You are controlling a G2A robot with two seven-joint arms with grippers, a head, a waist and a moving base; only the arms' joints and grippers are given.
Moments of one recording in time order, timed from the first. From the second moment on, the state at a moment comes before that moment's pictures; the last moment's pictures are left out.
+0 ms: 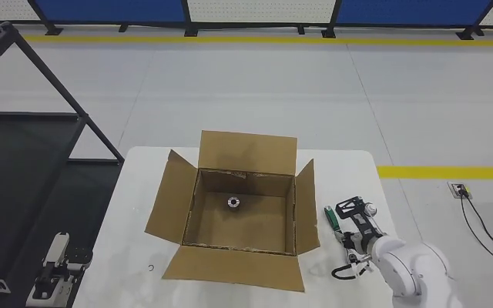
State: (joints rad) left arm 2.01 -1.30 -2.06 -2.33 -0.20 -0.07 -0.14; right arm -1.20 -1.31 1.56 -1.84 -1.35 -0.26 1.18
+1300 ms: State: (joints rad) left arm 2.01 -1.30 -2.06 -2.33 -0.20 -0.07 -0.14; right arm -1.00 -1.29 1.45 -1.51 -1.29 -0.12 1.28
